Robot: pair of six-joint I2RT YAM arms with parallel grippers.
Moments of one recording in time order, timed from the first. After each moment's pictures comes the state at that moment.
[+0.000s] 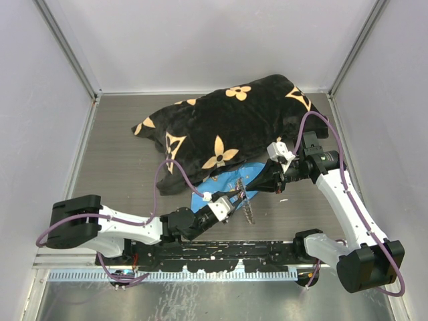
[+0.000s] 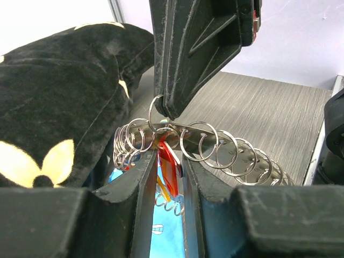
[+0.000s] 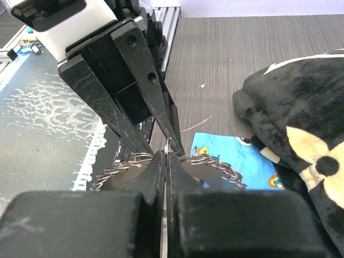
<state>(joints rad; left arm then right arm) -1.45 1.38 0.53 1.04 -0.47 0.24 0.19 1.07 0.99 -1.07 -1.47 -1.08</state>
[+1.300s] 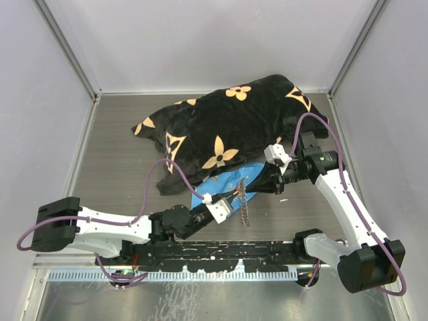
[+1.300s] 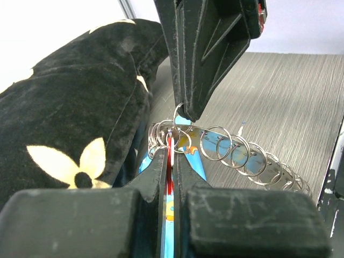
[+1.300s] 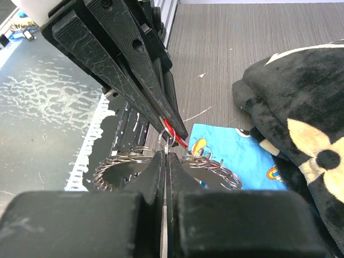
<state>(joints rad) -1.45 1.24 0.54 0.83 -0.48 0.36 0.21 1.07 0.99 -1.08 -1.42 -1.10</state>
